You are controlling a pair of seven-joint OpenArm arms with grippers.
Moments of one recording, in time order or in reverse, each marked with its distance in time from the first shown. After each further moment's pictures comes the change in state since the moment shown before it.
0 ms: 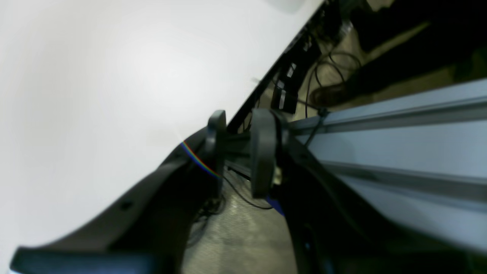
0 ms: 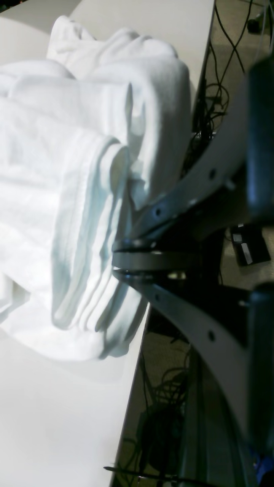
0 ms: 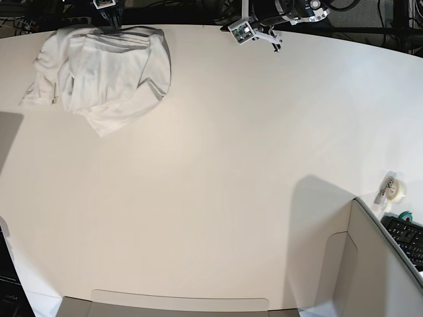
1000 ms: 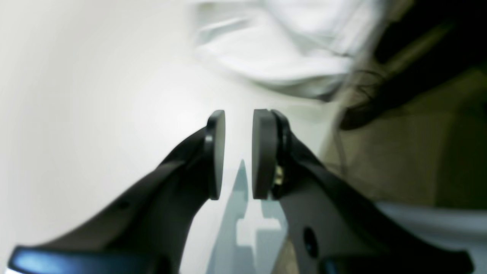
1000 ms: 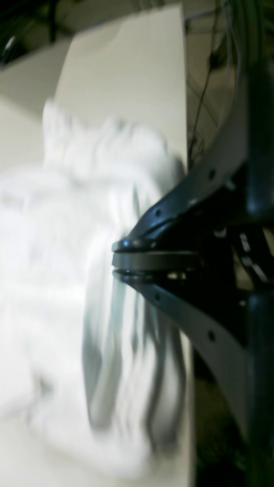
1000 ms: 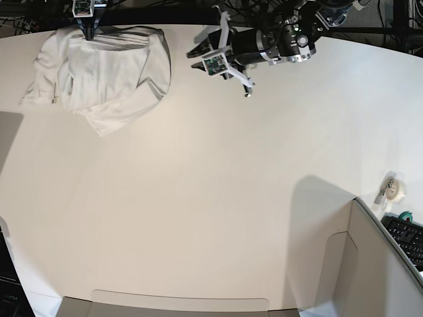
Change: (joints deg) left arm -16.0 7.8 0.5 0.1 -1.7 -13.0 4.3; right arm 4.5 -9.8 11.5 0.6 0.5 0.1 0.0
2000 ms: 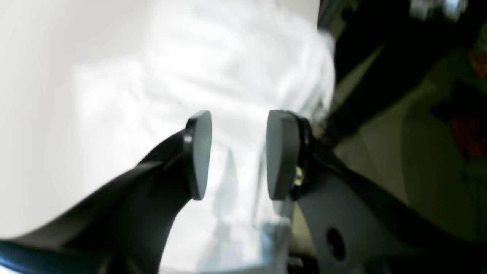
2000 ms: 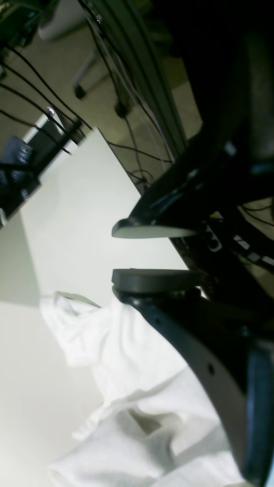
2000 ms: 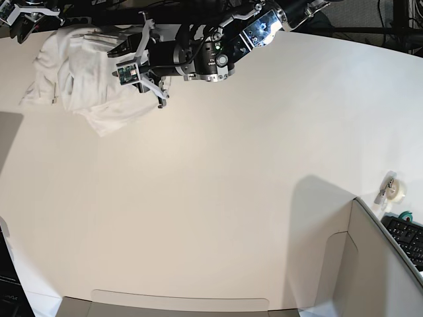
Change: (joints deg) left arm -13.0 21.0 14.0 -14.2 0.5 0.4 7.5; right arm 9.9 -2.3 25.1 -0.4 26.0 0.5 -13.2
